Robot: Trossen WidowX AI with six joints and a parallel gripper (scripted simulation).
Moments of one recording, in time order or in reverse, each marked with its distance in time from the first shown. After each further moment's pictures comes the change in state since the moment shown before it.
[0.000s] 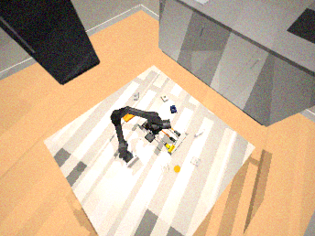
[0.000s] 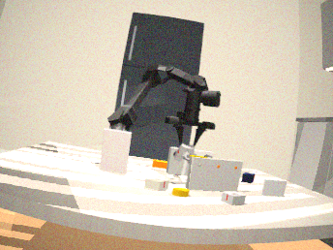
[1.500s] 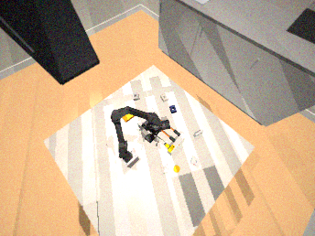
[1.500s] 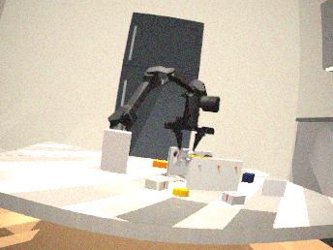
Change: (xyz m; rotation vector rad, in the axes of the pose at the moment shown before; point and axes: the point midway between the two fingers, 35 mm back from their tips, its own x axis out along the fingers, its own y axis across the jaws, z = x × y) arm 0.020 0.000 0.001 0.001 -0.004 -0.003
